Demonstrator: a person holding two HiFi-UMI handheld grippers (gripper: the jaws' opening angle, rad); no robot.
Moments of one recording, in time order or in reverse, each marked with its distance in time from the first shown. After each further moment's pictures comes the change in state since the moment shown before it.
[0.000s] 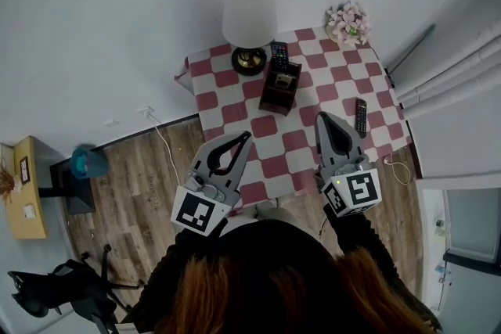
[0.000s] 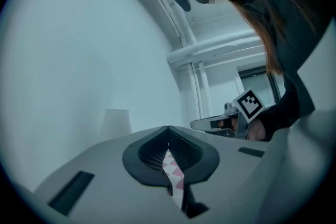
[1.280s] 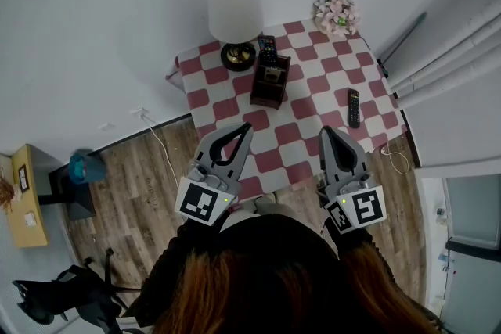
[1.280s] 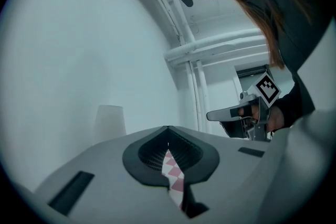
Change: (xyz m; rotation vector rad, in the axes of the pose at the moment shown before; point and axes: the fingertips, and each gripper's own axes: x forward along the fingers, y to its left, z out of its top) left arm 0.020 -0.014 -0.006 -0.010 -0.007 -0.027; right arm -0.057 0.004 0.006 0.045 -0.006 -0.048
